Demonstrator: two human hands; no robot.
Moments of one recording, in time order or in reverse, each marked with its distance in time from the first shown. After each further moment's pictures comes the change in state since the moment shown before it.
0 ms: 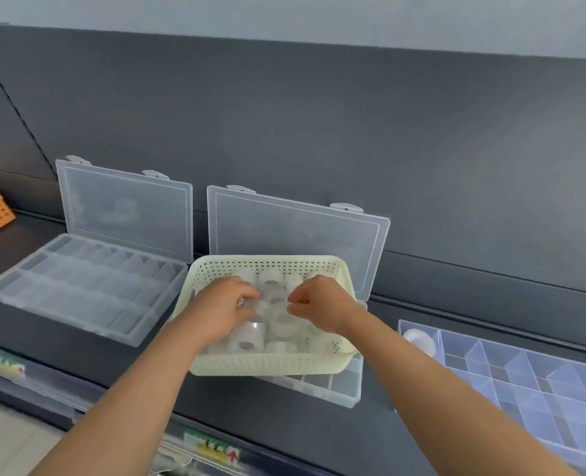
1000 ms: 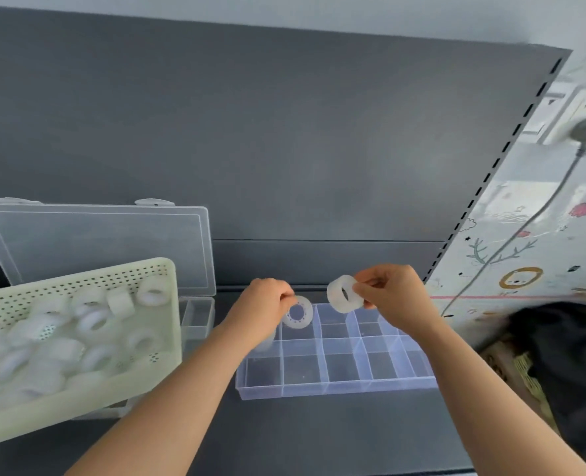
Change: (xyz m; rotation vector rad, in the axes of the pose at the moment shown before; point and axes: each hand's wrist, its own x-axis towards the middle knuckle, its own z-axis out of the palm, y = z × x) left_hand 0.061 0.258 0.138 -0.142 -0.084 0.309; right_hand -0.184 0.206 -0.151 0.280 0.635 0.395
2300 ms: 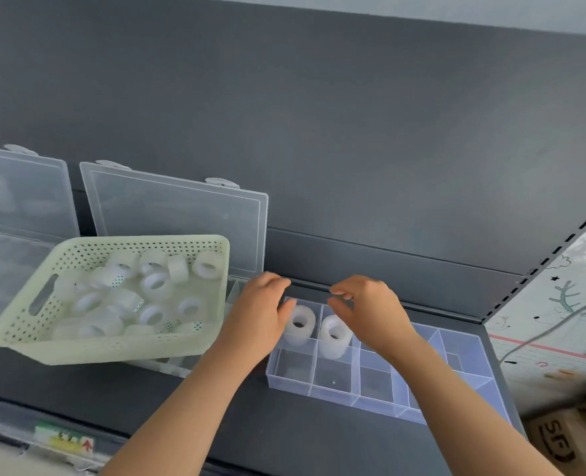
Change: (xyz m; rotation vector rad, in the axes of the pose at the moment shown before) left_hand -0.054 -0.020 -0.013 0.091 0.318 -0.147; right_hand 0.015 -0.018 0.077 -0.460 -0.214 -0.507
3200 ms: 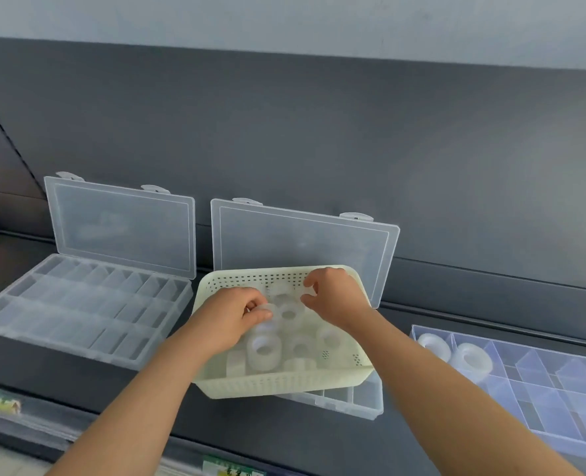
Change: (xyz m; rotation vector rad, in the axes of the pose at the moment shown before) left_hand -0.009 -0.211 -0.171 -0.034 -0.290 -0.113; right_hand 0.112 -0.221 0.104 0.008 -0.126 0.076
